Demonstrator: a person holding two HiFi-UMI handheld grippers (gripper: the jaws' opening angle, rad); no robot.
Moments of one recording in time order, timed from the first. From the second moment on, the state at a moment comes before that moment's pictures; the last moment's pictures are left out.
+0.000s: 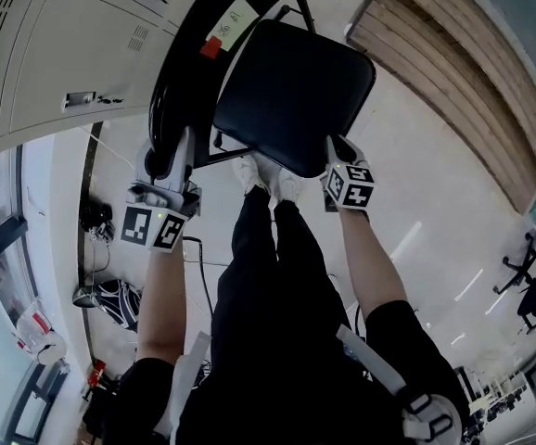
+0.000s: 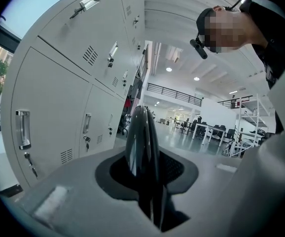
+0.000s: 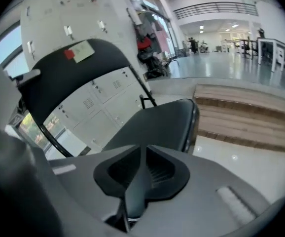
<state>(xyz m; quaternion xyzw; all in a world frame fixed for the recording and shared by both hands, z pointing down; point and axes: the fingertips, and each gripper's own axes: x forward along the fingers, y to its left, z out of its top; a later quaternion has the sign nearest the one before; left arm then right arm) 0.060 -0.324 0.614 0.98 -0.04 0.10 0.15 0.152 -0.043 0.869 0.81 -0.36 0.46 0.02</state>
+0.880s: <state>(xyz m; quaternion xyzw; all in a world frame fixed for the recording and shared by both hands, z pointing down) 0.051 -0.411 0.688 0.97 -0.04 0.12 0.21 0.088 -0.065 1.005 0.68 -0.29 0.64 0.19</state>
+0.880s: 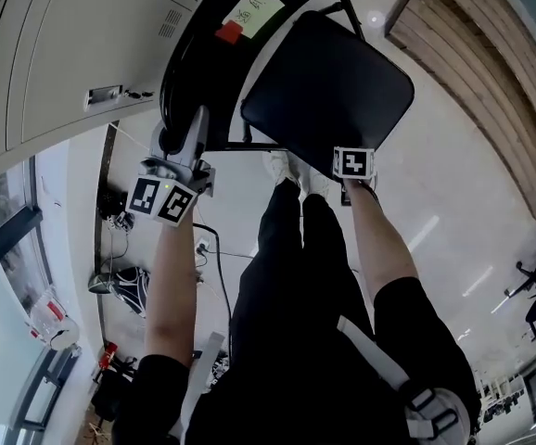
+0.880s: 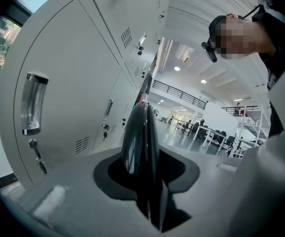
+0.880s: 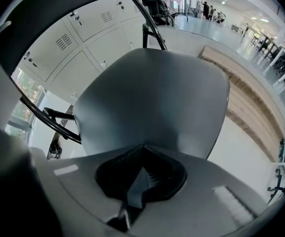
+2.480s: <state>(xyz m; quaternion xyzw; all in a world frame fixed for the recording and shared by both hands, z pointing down) 0.027 -0.454 0.632 0.96 -0.17 0.13 0.15 0.159 -0.169 0.811 0.77 -0.40 0.48 0.14</state>
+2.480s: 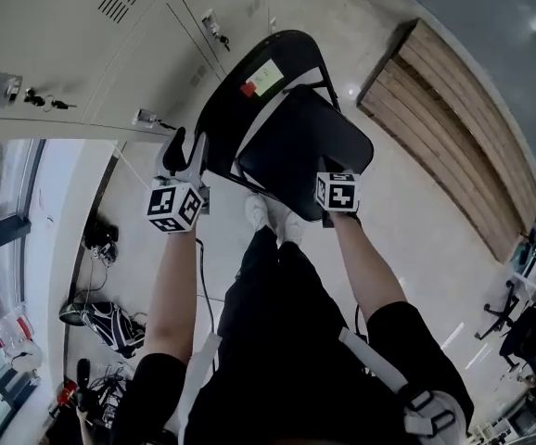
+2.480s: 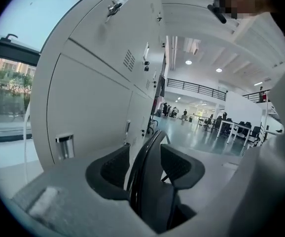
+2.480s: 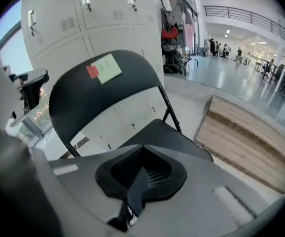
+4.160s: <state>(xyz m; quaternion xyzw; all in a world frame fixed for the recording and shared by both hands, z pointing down) -0.076 -0.339 0.400 0.98 -0.03 -0.09 0.15 0.076 -0.100 0.427 0.89 -0.44 0.10 -0.09</state>
